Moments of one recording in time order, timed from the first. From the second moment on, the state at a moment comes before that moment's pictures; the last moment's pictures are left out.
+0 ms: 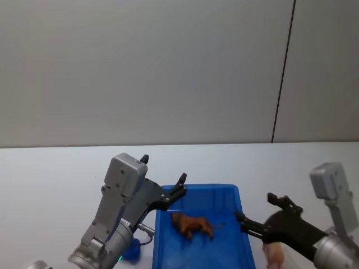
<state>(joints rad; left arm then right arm) -0.24 0.38 0.45 -1.63 -0.20 0.01 -0.01 0.11 0.30 -0.26 -1.66 0.28 0.27 0.34</state>
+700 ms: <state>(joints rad) -0.24 0.38 0.45 -1.63 -0.20 0.01 -0.01 -0.01 0.36 -0.25 -1.67 0.32 0.28 0.25</state>
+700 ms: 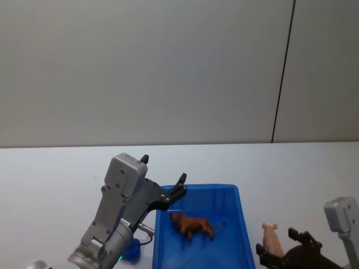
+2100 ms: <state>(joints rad) -0.24 0.38 0.45 -1.63 -0.20 0.01 -0.01 0.02 0.32 -0.25 -1.58 0.34 0.28 0.18</state>
